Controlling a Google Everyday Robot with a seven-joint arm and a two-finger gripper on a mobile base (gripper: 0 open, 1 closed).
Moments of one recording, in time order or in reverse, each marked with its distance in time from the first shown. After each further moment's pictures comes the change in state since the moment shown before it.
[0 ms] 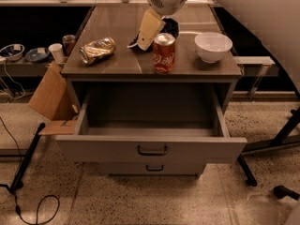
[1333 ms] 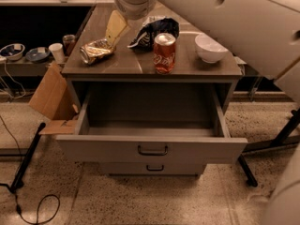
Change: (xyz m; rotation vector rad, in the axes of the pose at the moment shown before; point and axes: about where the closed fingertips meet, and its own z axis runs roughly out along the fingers) arm -0.059 0.038 0.016 0.049 -0.066 0.209
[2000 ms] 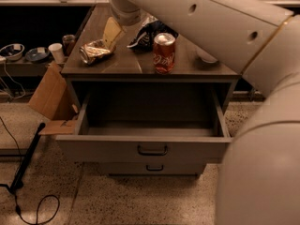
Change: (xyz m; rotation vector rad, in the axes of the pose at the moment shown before) arm -0.015 0.007 0.046 0.002 0.020 0.019
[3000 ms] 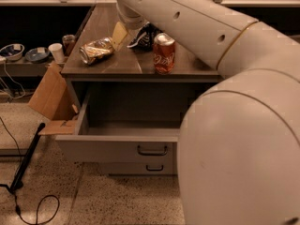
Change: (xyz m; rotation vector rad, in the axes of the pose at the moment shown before) arm -0.002 -0.024 0.060 0.034 0.066 0.042
